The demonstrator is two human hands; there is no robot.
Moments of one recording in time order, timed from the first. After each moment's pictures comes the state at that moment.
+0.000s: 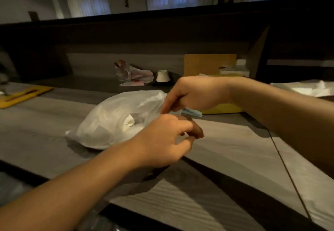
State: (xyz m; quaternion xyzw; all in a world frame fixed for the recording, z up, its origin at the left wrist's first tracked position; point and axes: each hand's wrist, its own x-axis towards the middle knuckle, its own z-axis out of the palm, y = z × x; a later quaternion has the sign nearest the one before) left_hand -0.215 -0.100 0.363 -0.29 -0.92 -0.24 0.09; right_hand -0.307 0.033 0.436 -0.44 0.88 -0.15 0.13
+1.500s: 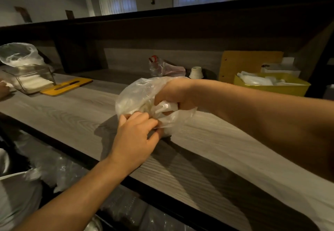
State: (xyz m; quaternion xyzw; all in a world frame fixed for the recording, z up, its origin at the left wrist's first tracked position) left_hand -0.188 -0.240 0.299 -0.07 -0.91 -0.10 0.39; right_hand -0.298 -0.117 0.413 -0.26 0.83 -0.41 0.27
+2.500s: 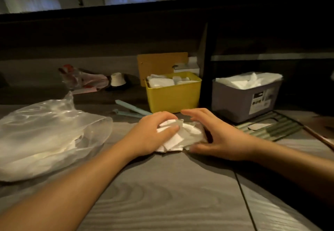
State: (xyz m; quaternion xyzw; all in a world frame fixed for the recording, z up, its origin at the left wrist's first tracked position) left_hand -0.309 -0.038 0.312 -0.25 -0.91 -0.34 0.06; right_hand -0.279 0.194 0.331 -0.29 0.91 -0.29 0.02
